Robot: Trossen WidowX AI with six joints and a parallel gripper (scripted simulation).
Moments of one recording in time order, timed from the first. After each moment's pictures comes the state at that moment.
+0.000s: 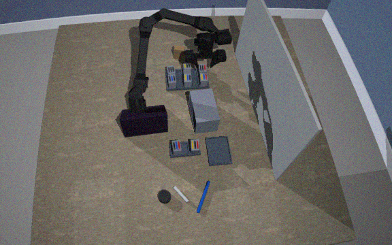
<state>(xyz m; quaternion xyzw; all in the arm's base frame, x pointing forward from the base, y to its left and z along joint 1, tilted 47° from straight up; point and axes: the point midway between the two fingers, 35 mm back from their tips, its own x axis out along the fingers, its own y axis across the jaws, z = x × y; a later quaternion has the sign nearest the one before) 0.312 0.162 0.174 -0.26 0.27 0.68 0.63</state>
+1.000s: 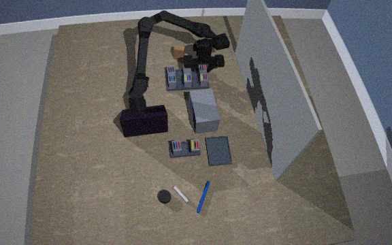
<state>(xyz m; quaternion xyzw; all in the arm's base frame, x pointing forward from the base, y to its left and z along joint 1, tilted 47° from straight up) 0.305 0.189 0.149 -0.26 0.27 0.68 0.63</state>
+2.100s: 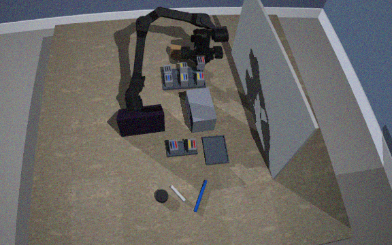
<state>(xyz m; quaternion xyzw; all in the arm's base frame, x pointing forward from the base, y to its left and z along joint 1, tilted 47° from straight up) 0.312 0.148 0.185 -0.26 0.27 0.68 0.63</state>
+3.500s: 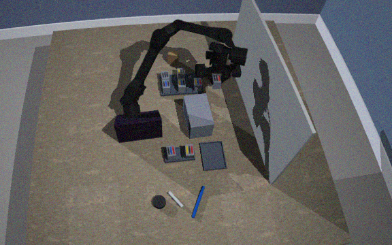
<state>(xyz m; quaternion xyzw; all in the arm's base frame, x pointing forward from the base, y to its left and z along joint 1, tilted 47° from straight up) 0.378 0.008 0.133 -0.27 0.30 0.66 0.63</state>
